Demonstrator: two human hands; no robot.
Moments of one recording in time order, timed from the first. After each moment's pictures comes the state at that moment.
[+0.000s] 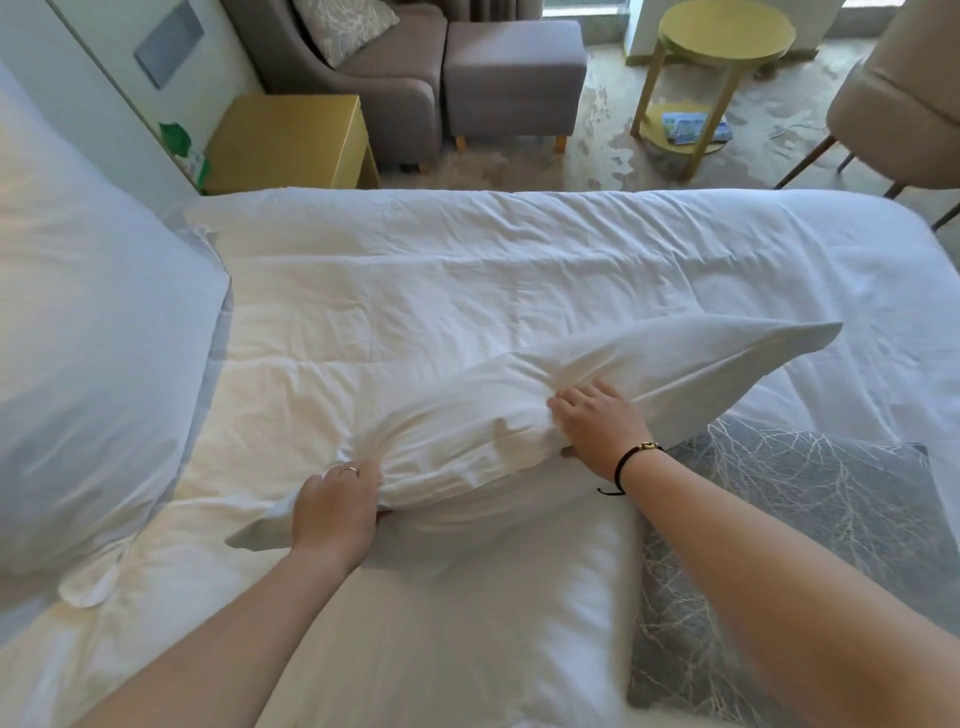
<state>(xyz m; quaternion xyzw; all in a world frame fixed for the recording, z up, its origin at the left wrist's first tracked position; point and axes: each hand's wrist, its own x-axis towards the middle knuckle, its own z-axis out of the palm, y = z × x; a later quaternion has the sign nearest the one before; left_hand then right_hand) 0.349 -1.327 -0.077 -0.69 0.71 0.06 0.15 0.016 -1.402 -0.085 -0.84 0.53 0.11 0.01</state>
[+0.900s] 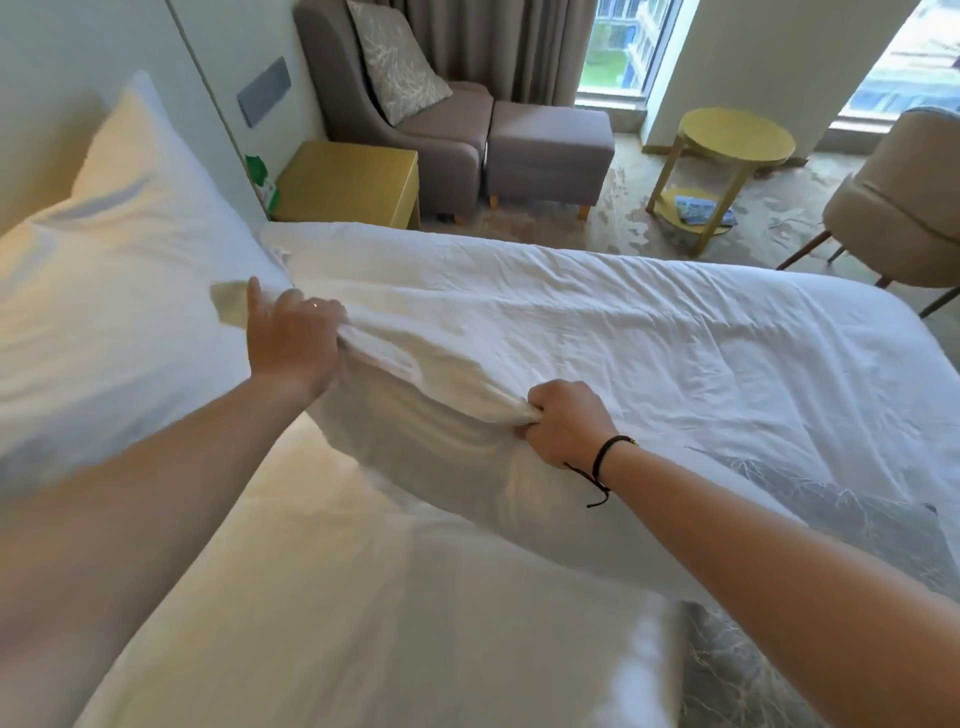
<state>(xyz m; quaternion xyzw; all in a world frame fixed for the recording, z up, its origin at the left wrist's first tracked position) 0.513 -1.443 0.058 -0.71 0.70 -0.11 -0.02 0.201 -1.384 0.038 -0.71 0.65 -0.09 0.25</state>
